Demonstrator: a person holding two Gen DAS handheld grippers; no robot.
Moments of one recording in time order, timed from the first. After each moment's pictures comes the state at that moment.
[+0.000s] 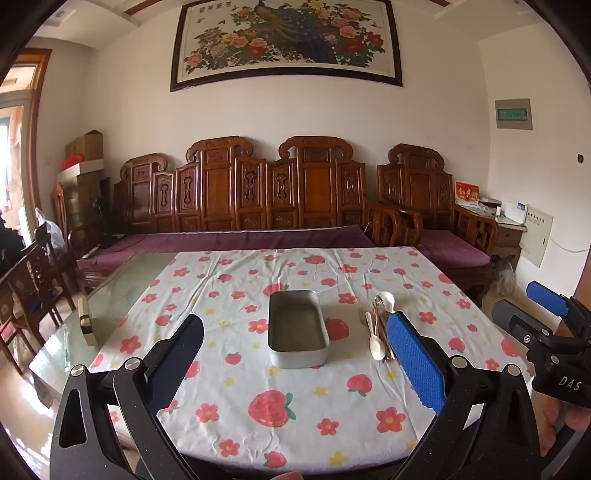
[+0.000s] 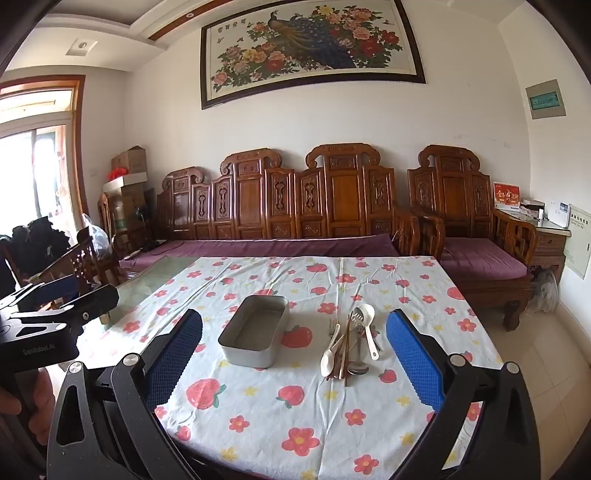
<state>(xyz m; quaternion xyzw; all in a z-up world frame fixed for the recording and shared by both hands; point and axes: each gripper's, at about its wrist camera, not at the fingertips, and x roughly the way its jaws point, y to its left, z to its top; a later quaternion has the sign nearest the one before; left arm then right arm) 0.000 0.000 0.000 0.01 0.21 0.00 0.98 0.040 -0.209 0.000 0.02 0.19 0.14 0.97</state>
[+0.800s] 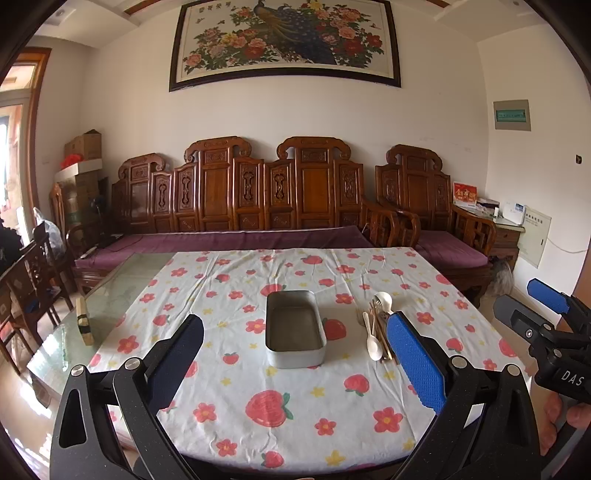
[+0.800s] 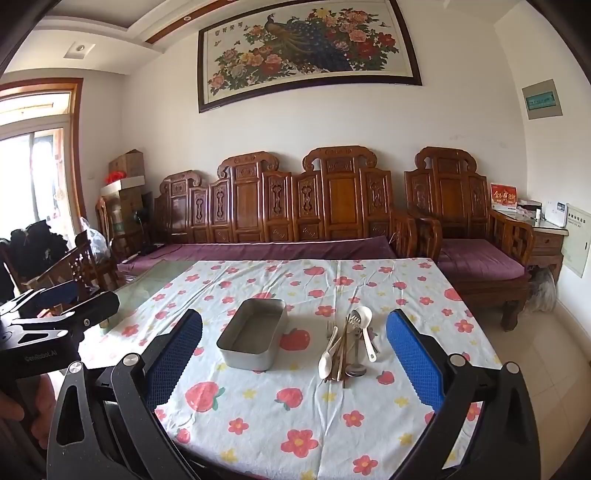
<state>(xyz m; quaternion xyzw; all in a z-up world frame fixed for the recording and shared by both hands) 0.000 0.000 0.000 0.01 0.21 0.00 0.98 0.041 -0.217 0.003 0.02 0.19 0.14 0.97</state>
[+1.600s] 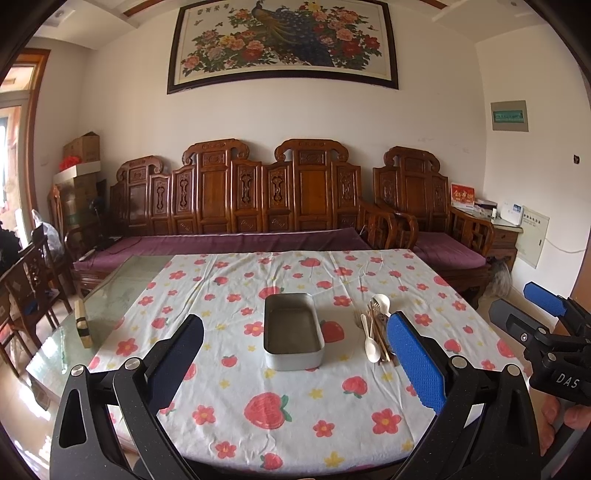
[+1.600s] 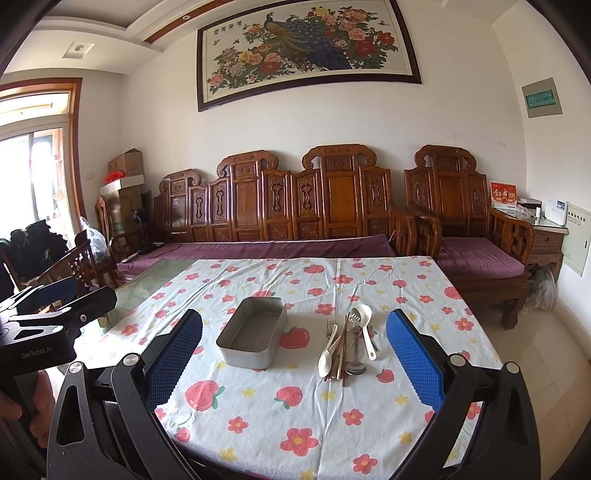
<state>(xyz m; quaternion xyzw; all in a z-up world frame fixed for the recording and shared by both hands) 0.001 0.000 -0.001 0.01 0.21 0.00 0.98 0.038 -0.218 0.008 0.02 0.19 0.14 0.97</state>
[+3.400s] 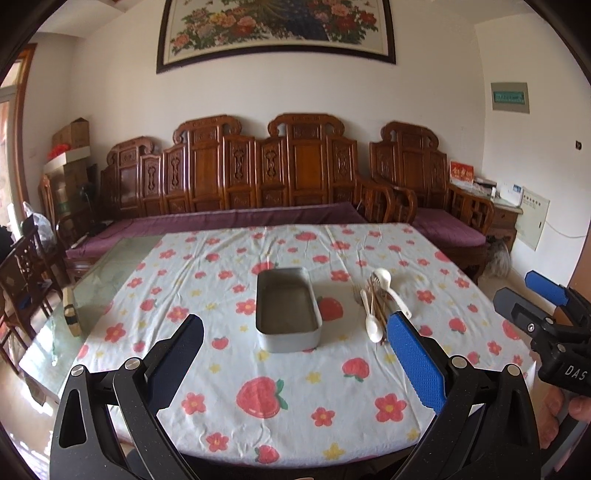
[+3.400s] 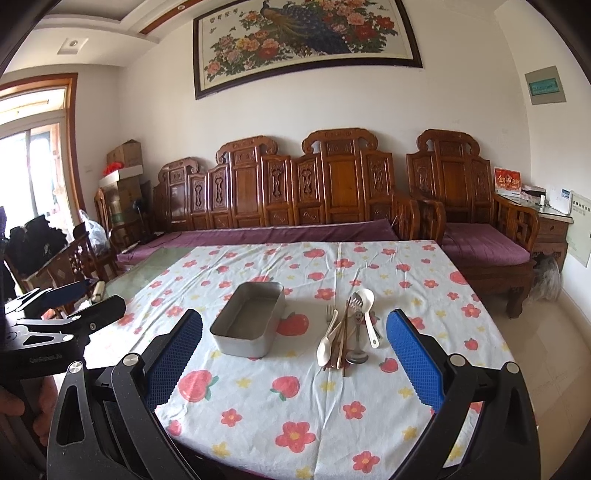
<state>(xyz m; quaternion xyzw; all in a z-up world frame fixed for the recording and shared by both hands) 0.035 -0.013 -0.020 0.01 0.26 -0.01 0.97 0.071 -0.208 -0.023 0.02 0.22 0.14 0.96</state>
